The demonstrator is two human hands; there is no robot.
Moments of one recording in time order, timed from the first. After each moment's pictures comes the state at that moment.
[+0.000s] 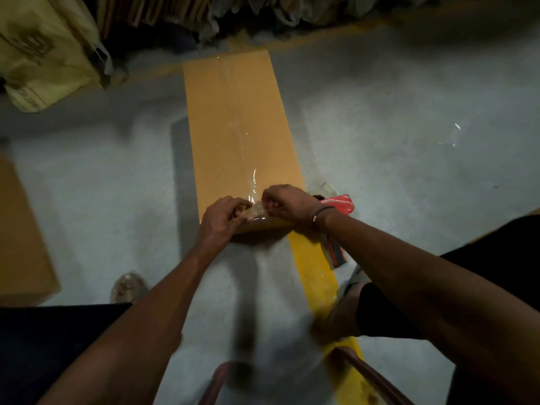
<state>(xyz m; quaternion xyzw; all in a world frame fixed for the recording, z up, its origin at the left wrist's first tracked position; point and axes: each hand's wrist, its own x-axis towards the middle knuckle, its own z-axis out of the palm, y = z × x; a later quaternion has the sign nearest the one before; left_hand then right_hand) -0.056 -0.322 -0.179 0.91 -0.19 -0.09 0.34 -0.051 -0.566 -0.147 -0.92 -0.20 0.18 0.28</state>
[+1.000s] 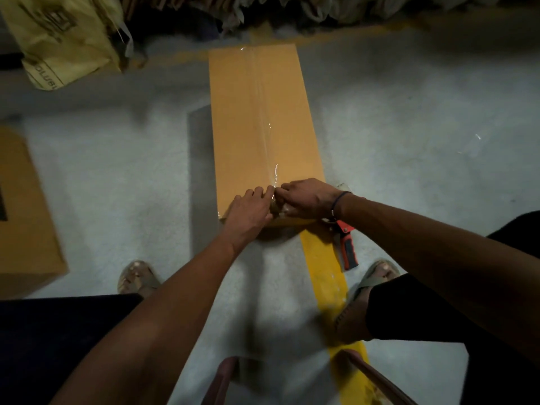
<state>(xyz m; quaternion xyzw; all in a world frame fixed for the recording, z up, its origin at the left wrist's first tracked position) -0.051 -0.351 -0.164 0.96 -0.26 -0.12 0.04 -0.029 -0.556 -0.142 -0.92 -0.35 0.19 0.04</state>
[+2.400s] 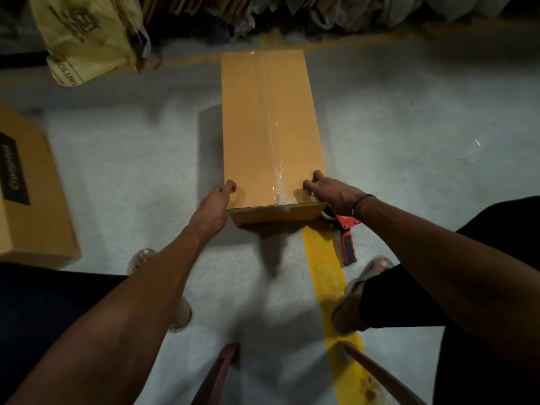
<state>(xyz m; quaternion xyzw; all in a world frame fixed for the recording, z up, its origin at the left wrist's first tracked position) -0.056 -0.258 -0.161 0.95 -0.10 -0.19 0.20 -0.053 -0.598 -0.134 -0.94 -0.21 0.24 0.06</state>
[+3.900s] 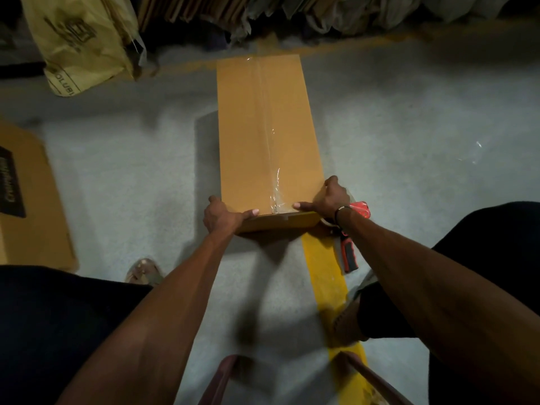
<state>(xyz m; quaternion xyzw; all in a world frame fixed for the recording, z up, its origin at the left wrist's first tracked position) -0.051 -0.313 -0.152 0.88 0.27 -0.20 0.33 -0.057 -0.573 -0.144 -0.87 0.28 0.20 0.36</state>
